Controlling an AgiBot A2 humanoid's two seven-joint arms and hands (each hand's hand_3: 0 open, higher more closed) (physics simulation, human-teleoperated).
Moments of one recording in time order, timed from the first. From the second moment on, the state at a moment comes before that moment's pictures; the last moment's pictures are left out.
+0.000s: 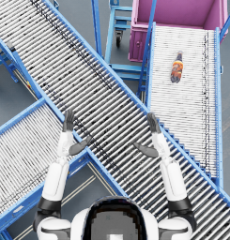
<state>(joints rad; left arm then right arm) 0.29 1.21 0.20 -1.80 1.01 0.10 0.10 0.29 -1.21 0.20 1.79 1.01 0.10 -0.10</state>
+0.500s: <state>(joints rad) 0.29 1.21 0.20 -1.80 1.00 0.10 0.10 0.29 -1.21 0.20 1.80 1.00 0.10 -0.10</state>
